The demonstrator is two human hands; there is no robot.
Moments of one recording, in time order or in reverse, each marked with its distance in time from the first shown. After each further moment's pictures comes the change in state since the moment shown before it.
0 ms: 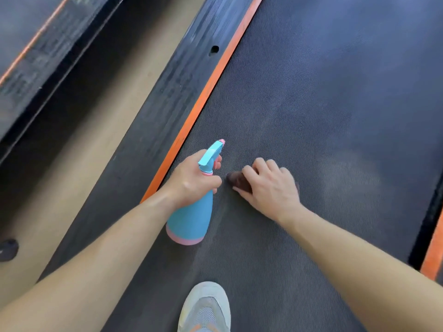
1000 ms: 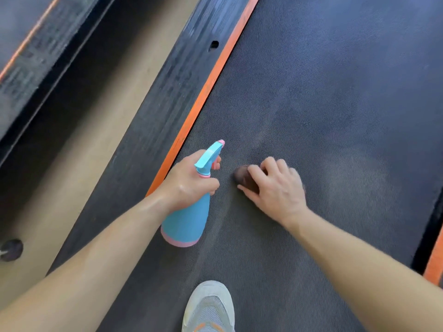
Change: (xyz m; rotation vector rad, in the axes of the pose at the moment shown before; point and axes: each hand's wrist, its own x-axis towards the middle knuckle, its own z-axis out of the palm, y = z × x) left_hand -0.003 -0.001 -0.009 0.058 -0.009 0.005; right_hand -0.004 0.006 0.003 0.029 0.022 0.057
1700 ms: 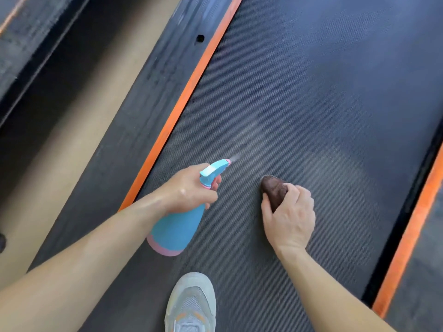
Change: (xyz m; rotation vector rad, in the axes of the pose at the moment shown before) left_hand -0.004 0.011 0.025 0.037 -0.226 -0.054; right_hand -0.077 -0.002 -0.007 0.117 0.079 0.709
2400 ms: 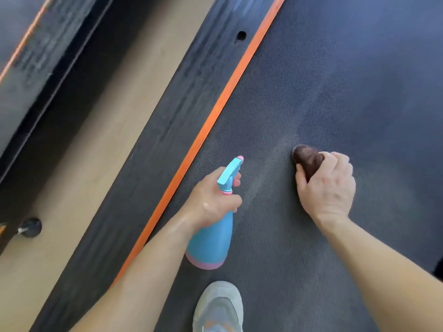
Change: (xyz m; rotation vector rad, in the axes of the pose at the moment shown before) left_hand 0.003 -0.022 -0.016 -0.245 0.115 -0.097; right_hand 0.093 -0.036 0.007 -0.038 -0.046 -0.144
